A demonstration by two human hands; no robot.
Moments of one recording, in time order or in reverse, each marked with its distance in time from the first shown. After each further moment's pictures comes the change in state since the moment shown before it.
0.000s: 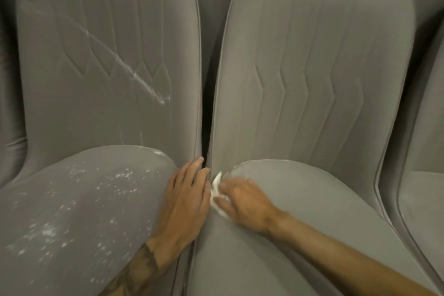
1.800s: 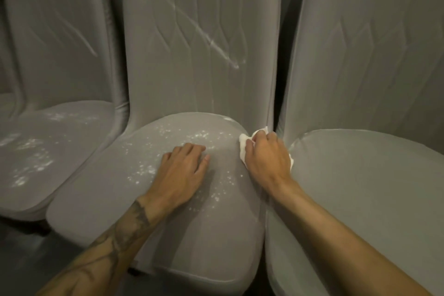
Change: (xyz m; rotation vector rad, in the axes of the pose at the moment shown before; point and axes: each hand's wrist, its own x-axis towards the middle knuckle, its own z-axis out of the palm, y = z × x) left_hand -0.072 -0.102 -0.114 0.096 -0.304 -0.296; right_hand 0.048 -0.131 0.034 0.149 0.273 0.465
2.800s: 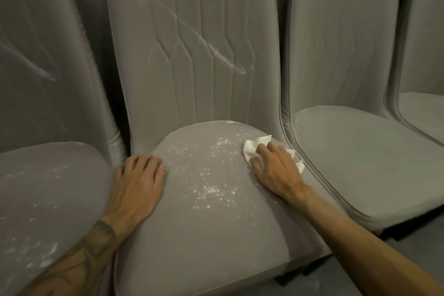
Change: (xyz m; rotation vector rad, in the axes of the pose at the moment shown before) left_hand 0.076 -0.262 -0.028 0.028 0.094 0.351; right_hand -0.048 -0.109 0.070 -0.375 0.170 0.139
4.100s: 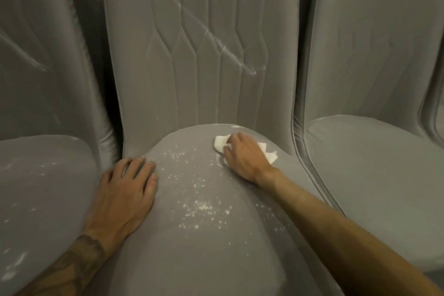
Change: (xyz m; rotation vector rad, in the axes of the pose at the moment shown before) left_hand 0.003 -0.001 0.021 0.139 0.125 0.052; right_hand 0.093 -0.031 0.036 0.179 -0.184 -0.161
